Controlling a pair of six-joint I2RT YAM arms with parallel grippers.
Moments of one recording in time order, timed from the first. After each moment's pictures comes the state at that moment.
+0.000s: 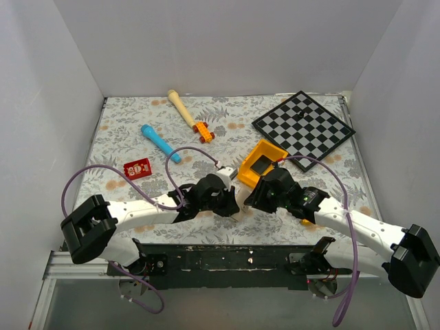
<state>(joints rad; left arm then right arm) -1.02 1.40 0.70 0.06 0.07 -0.58 0.85 1.03 0.63 -0.41 0.03 1.09</state>
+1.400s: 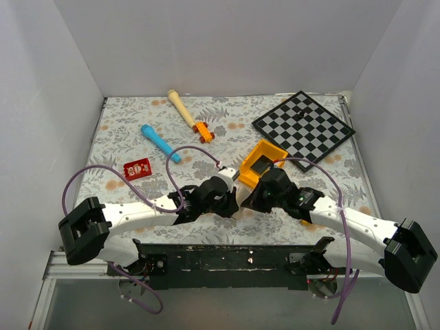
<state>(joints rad) -1.08 1.37 0.75 -0.04 -0.07 -0.56 0.85 1.09 0.61 -0.32 -0.02 1.14</state>
